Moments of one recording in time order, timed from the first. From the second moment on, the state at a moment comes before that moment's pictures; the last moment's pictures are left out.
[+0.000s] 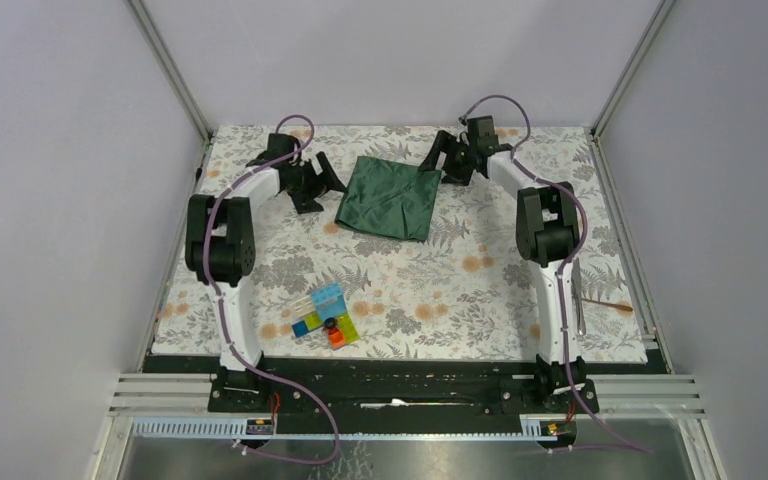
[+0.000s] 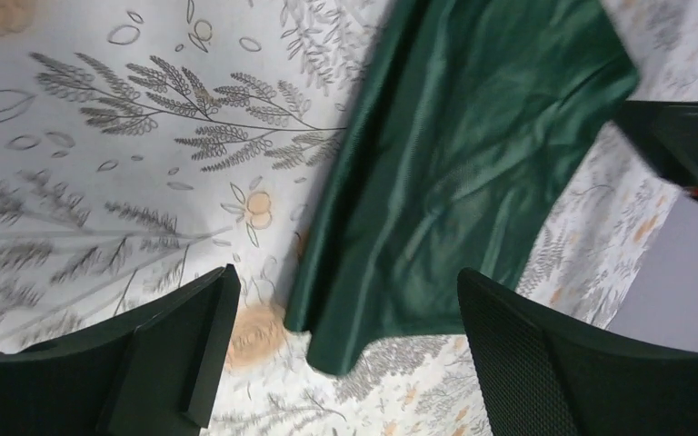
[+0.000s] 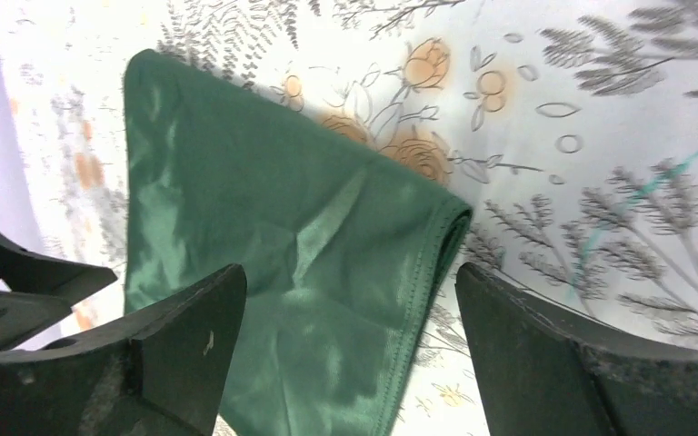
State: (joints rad) left arm -0.08 2.02 1.51 -0.40 0.43 -0.60; right arm 0.22 2.42 1.89 -0.23 -0.45 0.58
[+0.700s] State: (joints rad) left arm -0.22 2.02 1.34 -0.34 0.55 -0.61; right arm 0.18 2.10 1.44 -0.37 -0.51 0.49
